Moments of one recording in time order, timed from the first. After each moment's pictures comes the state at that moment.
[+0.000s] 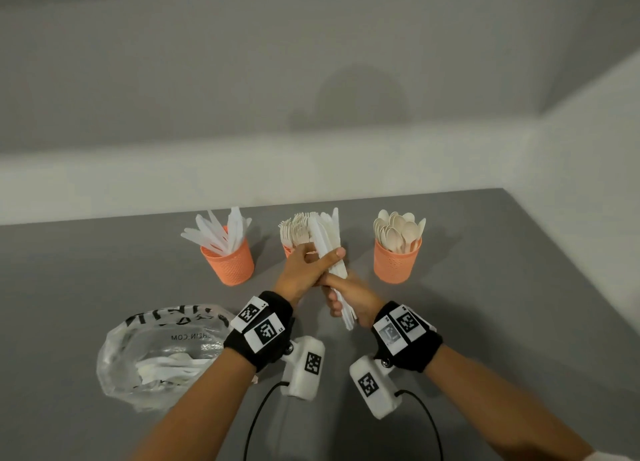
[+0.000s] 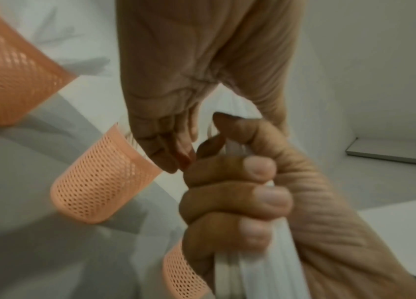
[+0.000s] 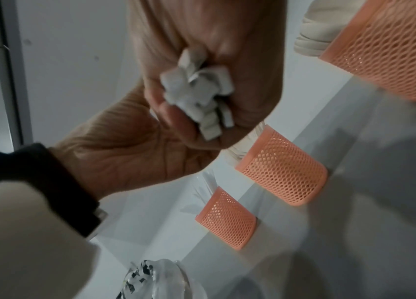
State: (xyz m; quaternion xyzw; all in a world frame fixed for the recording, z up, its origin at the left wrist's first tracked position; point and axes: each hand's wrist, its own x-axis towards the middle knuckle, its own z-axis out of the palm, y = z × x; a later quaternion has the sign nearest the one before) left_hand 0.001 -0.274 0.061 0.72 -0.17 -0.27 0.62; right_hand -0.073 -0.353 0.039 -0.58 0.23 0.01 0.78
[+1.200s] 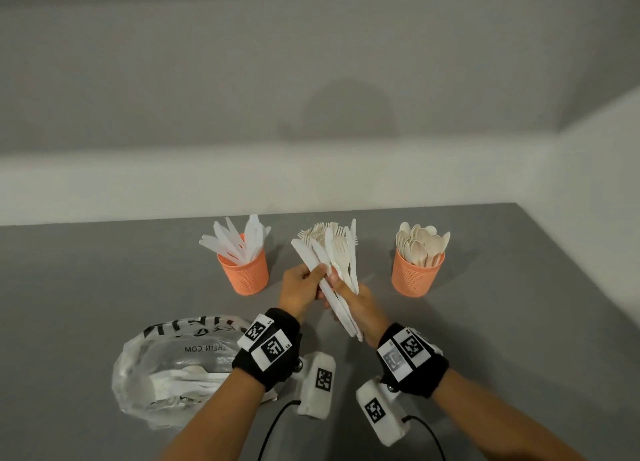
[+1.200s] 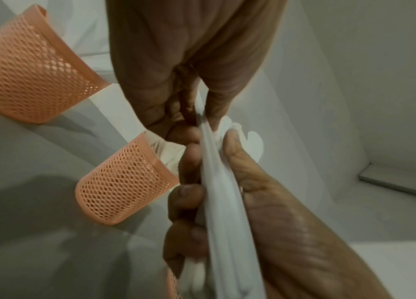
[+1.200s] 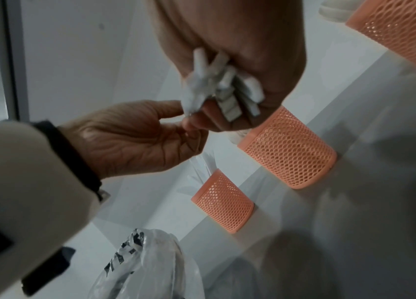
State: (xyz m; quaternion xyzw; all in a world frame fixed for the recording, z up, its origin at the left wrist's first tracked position) left_hand 0.027 -0.246 0.044 0.71 -0.11 -0.25 0.65; right_hand -0.047 -0.328 0.014 -0.60 0.22 -0.13 0.76
